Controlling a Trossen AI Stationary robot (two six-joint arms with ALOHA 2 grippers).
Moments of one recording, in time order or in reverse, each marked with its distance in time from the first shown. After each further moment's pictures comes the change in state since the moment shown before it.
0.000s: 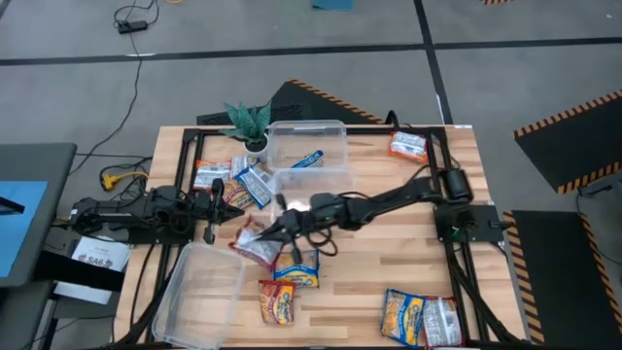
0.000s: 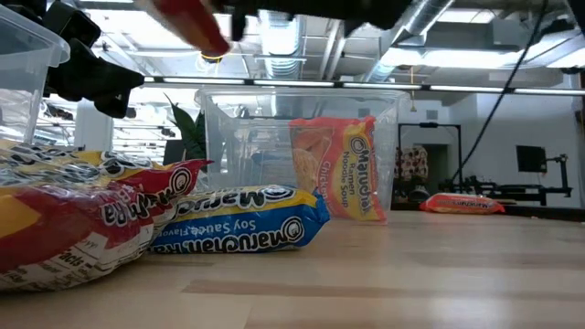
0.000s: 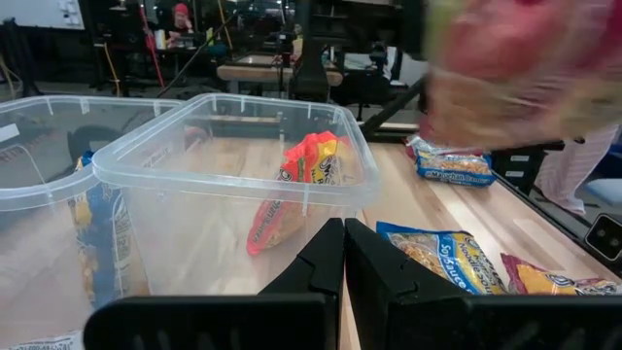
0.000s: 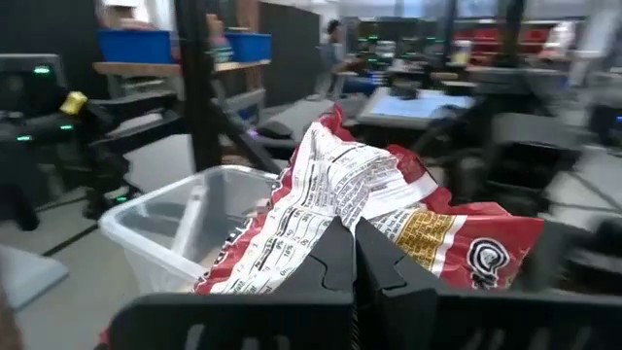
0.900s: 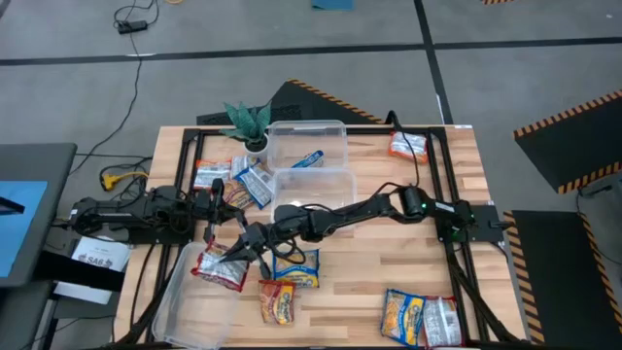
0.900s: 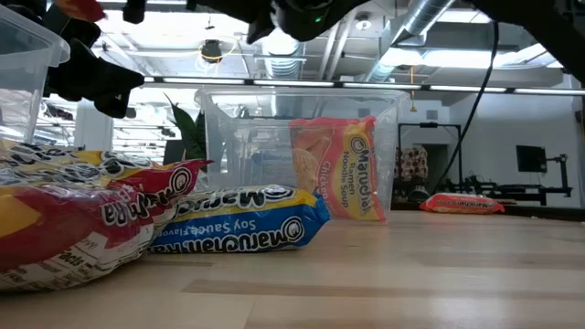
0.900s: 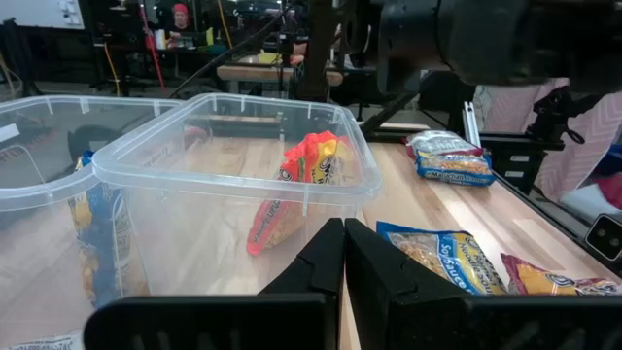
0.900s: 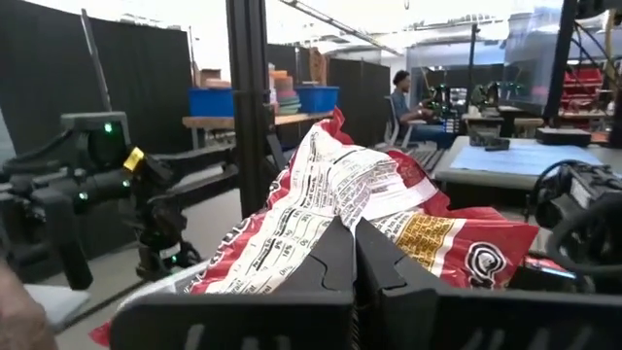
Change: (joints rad) left arm 0.000 0.000 0.000 0.000 0.000 0.000; right arm 0.020 0.405 0.571 0.002 -0.166 0.103
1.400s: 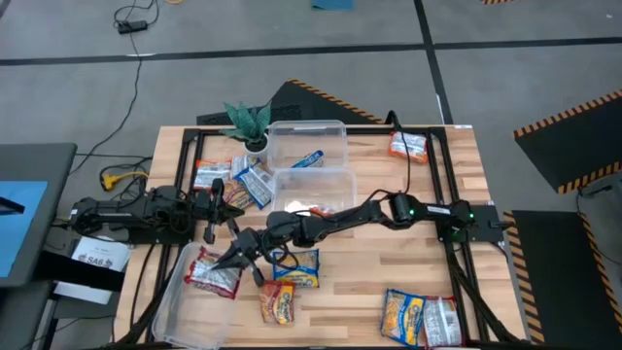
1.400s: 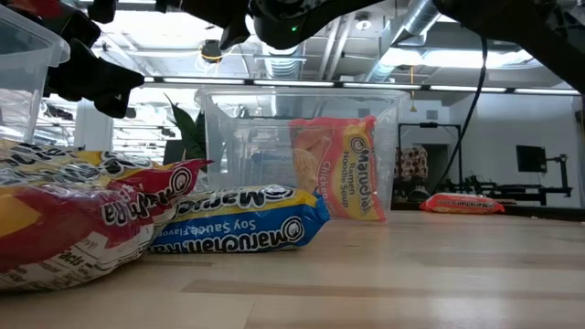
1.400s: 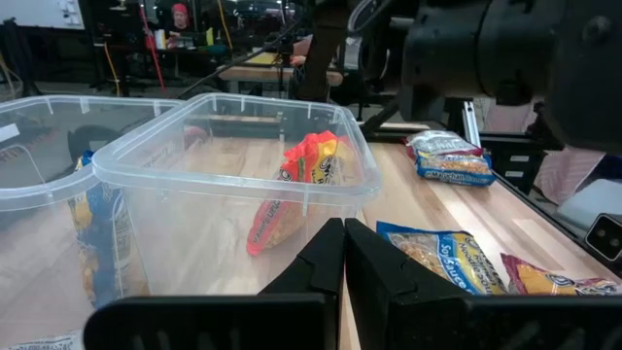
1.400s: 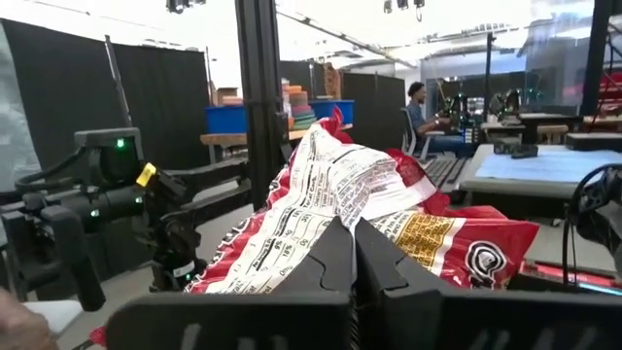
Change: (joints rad) left arm 0.000 0.000 0.000 0.000 0.000 0.000; right arm 0.012 0.128 0.177 -0.003 -0.017 0.048
